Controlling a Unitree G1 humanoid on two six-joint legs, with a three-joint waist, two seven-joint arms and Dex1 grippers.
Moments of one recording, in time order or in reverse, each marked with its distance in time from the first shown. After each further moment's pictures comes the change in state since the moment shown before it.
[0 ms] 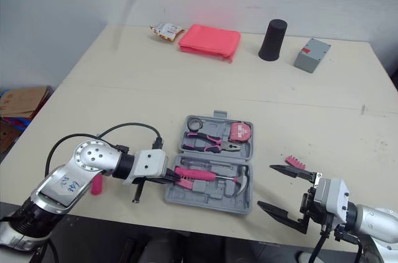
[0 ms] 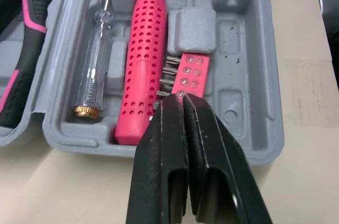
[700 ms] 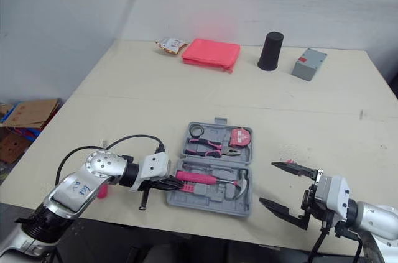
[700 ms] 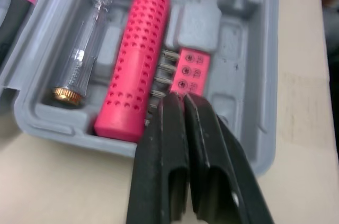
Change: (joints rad) left arm 0.088 -0.086 0.011 0.093 -0.035 0.028 0.055; right arm -0.031 0.000 0.000 0.036 -0.012 -0.021 0.003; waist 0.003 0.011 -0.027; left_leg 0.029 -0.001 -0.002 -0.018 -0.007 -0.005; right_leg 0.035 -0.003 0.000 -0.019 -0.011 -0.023
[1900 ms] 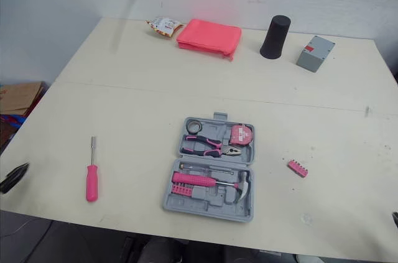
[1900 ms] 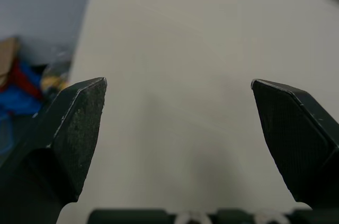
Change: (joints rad) left arm 0.428 0.165 1.127 0.967 -0.263 -0.631 0.211; right arm 0.170 -0.021 -0.619 0.888 -0.005 -0.239 -0.041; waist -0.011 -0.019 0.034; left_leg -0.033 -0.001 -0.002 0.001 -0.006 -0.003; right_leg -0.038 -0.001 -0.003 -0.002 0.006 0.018
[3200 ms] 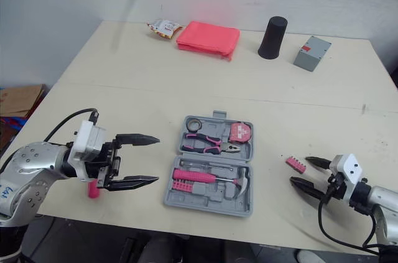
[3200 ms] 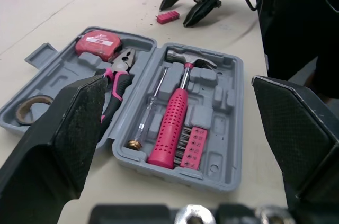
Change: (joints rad) left arm -0.298 -0.054 -0.643 -1.109 -0.282 0.544 -0.266; right arm -0.521 -0.064 0.639 -0.151 -0.161 0.252 0.076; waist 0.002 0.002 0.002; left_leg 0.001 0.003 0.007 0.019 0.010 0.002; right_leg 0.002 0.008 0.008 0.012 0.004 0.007
